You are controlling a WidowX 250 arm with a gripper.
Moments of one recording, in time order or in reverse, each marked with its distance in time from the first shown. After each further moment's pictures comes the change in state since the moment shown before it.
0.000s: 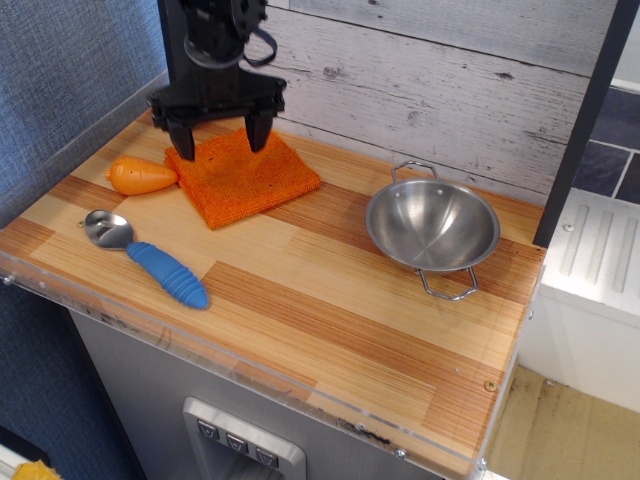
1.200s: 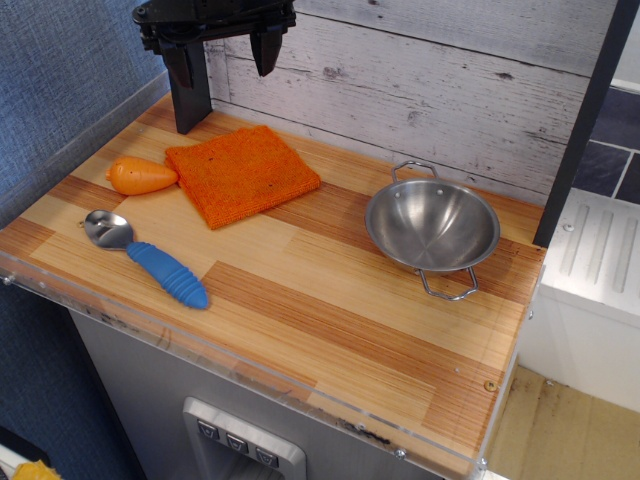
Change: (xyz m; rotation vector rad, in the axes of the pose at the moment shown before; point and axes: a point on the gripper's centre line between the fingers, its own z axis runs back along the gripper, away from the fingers) arm 0.008 -0.009 0.075 -0.069 -0.117 0.018
